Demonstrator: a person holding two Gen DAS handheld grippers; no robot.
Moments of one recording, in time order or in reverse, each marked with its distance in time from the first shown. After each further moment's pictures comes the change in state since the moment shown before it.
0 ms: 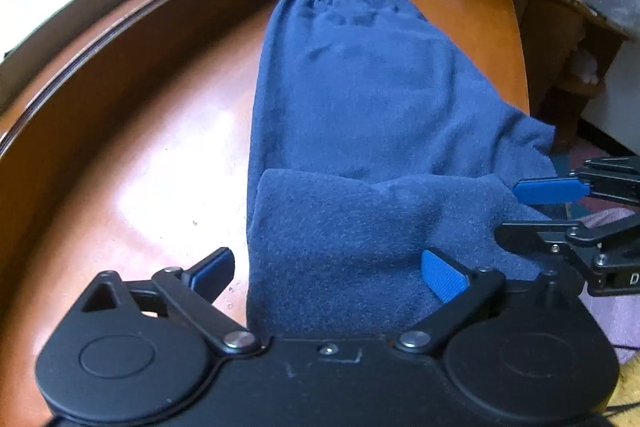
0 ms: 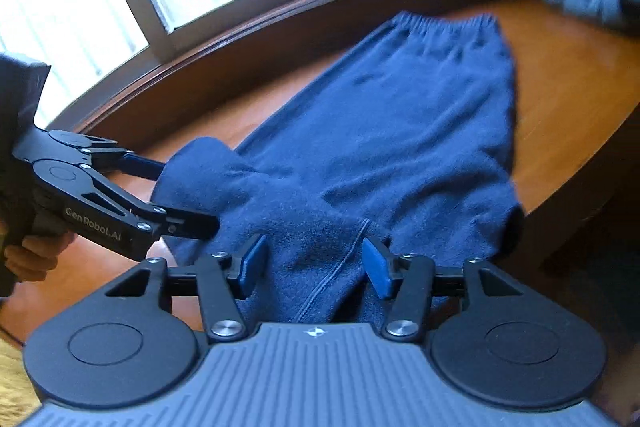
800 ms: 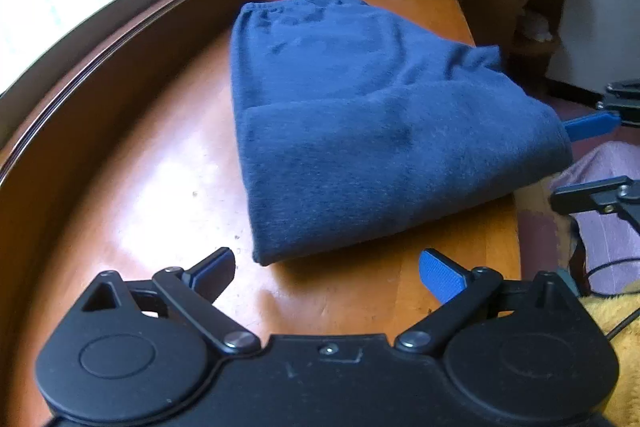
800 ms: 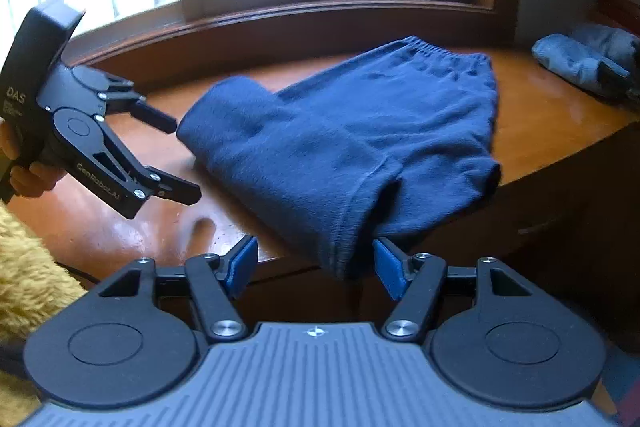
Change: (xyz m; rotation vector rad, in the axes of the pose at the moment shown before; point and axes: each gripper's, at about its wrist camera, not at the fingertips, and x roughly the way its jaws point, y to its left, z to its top) left arm -0.001 0.008 -0.063 0.244 -0.092 -0.028; right arm -0.027 0.042 -0.053 -0.206 -0.017 -0.118
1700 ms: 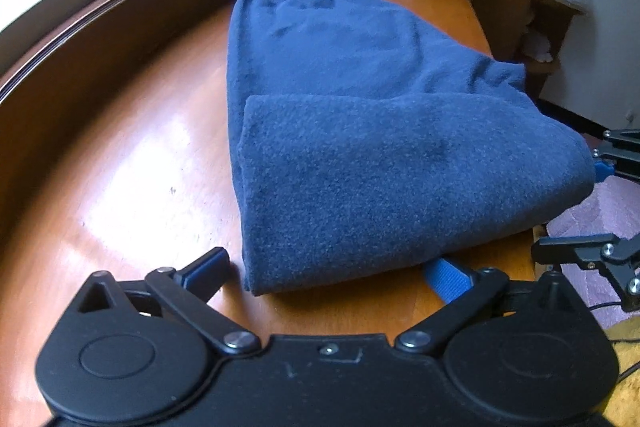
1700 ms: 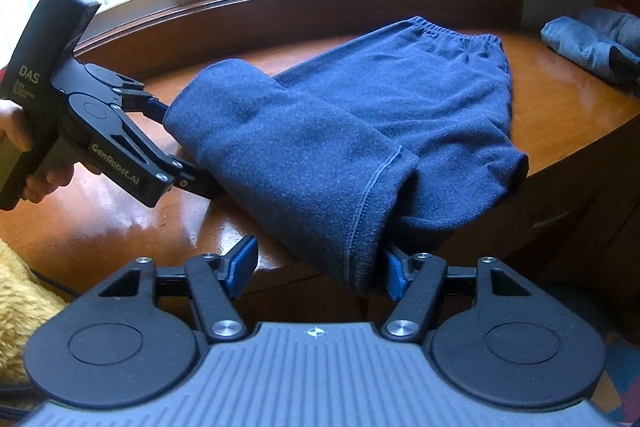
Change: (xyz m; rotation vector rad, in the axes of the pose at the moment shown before) left arm 0.032 0.019 0.010 -0.135 0.037 -0.079; right arm 0.026 0.000 0.006 0.025 0.041 -0.011
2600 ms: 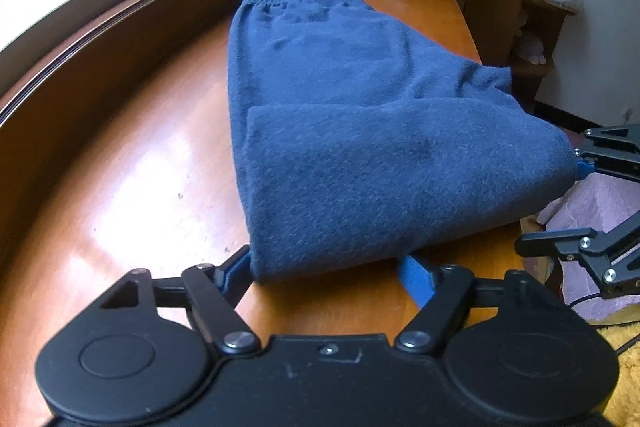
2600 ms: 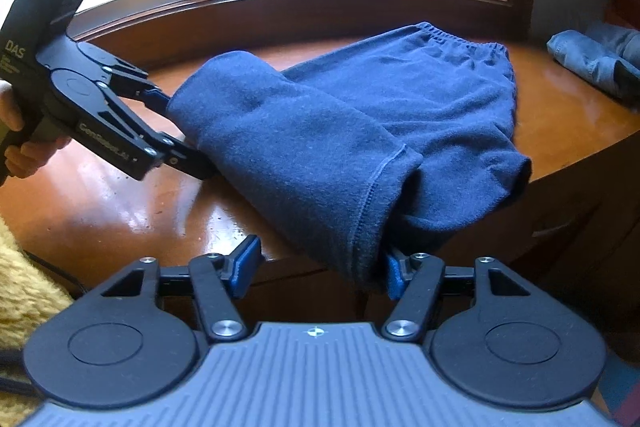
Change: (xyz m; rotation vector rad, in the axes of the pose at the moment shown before) left arm -0.017 0.002 -0.009 0.021 -0.045 -0.003; right arm 0.005 0.000 -0.002 -0.049 -0.008 -0.022
